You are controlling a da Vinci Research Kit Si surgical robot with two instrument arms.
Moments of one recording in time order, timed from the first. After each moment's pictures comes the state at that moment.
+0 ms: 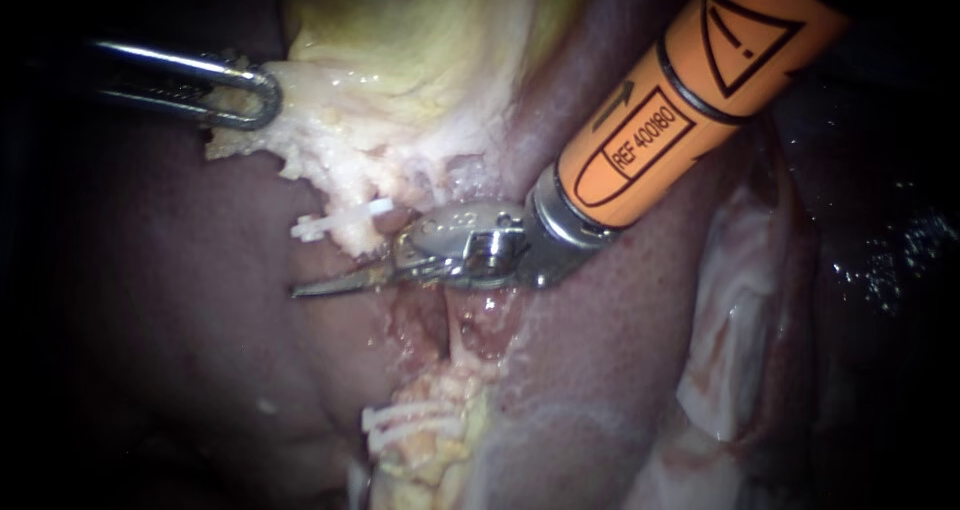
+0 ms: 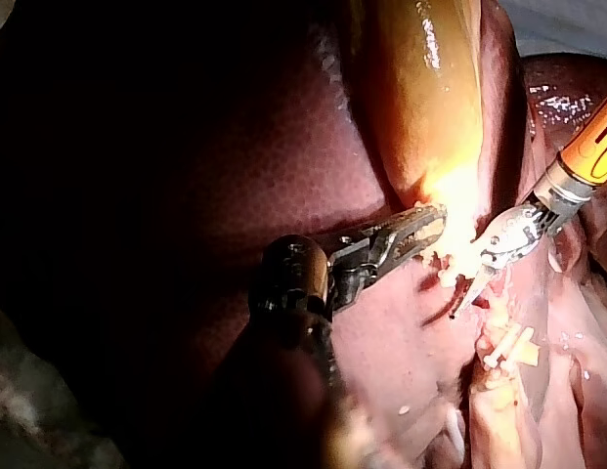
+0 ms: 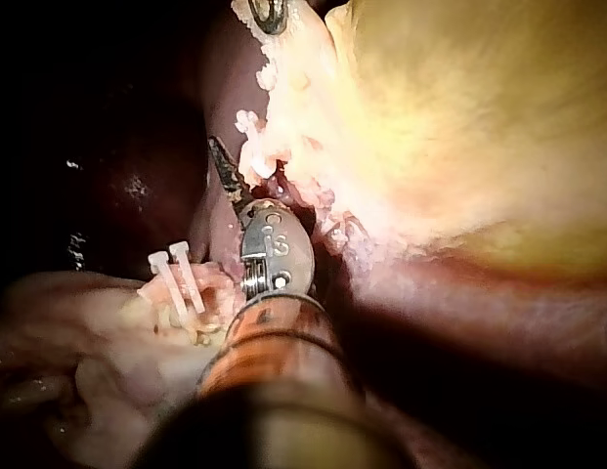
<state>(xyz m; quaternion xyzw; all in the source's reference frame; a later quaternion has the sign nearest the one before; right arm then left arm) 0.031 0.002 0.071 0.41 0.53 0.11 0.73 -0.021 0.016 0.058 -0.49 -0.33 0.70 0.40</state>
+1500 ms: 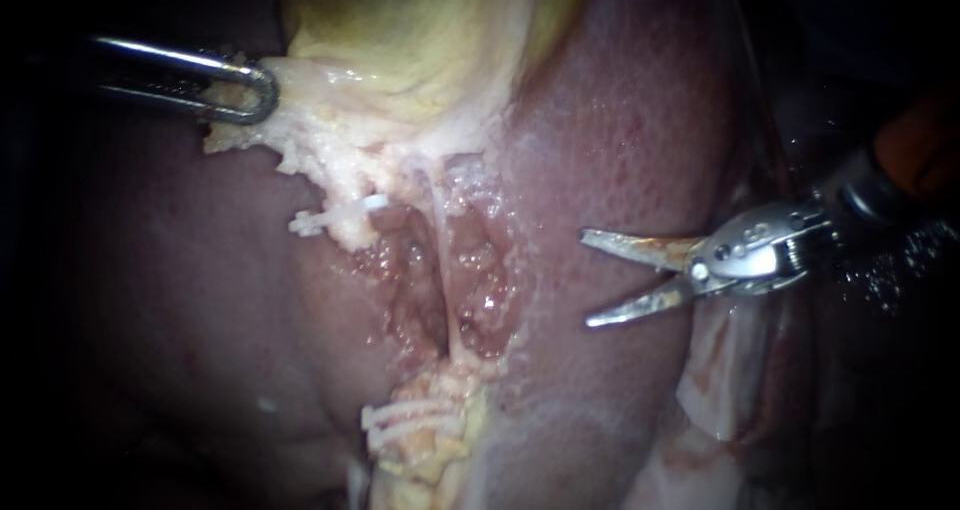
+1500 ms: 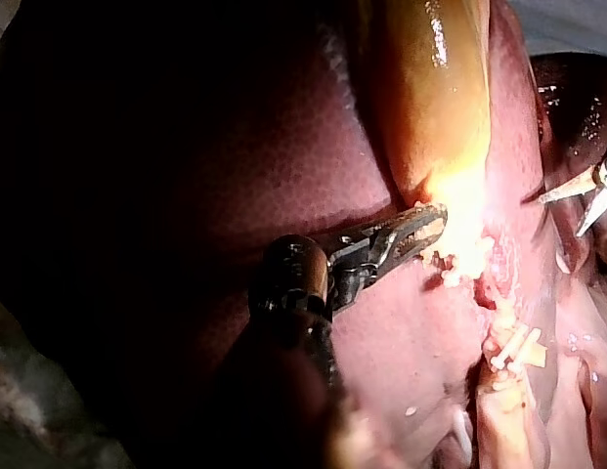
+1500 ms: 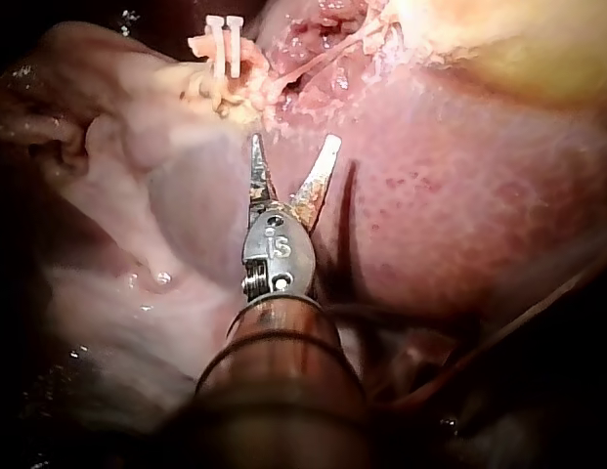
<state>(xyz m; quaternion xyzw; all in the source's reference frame) 0.008 0.003 0.066 0.10 0.52 0.12 0.84 -0.021 0.017 0.059 -0.49 -0.33 0.70 0.40</state>
